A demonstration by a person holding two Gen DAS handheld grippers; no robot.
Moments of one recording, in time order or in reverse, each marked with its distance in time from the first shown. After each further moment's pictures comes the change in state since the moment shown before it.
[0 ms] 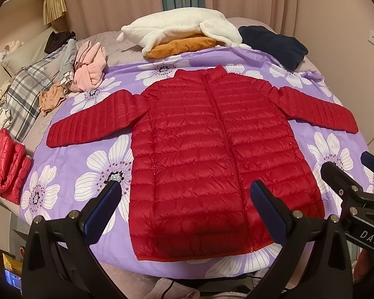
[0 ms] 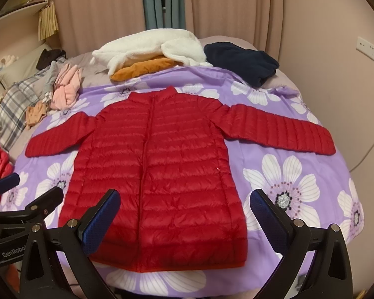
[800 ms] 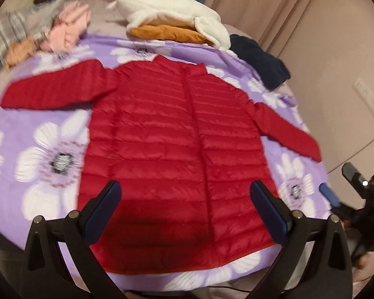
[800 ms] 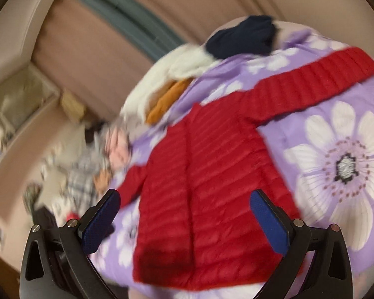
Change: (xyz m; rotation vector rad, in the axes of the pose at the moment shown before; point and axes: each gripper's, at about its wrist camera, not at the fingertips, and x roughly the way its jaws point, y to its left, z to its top) left arm 0.058 0.035 -0.007 -0.248 0.027 -0.351; right arm 0.039 -0.111 -0.035 0.513 -0.117 0.503
